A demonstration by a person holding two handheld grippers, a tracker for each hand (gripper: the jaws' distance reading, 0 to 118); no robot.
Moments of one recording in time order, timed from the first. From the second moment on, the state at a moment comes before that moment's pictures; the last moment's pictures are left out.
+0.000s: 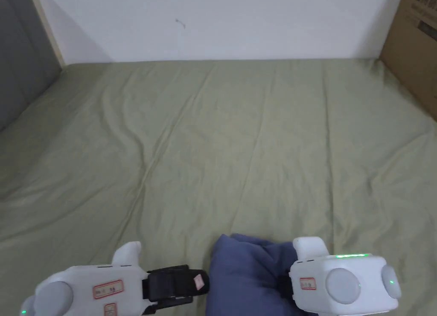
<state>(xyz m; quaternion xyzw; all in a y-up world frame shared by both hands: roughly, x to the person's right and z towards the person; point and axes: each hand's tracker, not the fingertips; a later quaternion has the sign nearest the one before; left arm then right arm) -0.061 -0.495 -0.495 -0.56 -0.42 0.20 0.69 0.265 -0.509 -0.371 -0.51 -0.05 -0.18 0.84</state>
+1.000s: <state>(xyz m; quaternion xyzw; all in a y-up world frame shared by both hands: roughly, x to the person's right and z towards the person) -0.167 -0.465 -0.632 -0.56 -0.22 -0.06 0.79 0.262 -0.442 -0.370 -0.45 -0.09 -0.21 0.87</state>
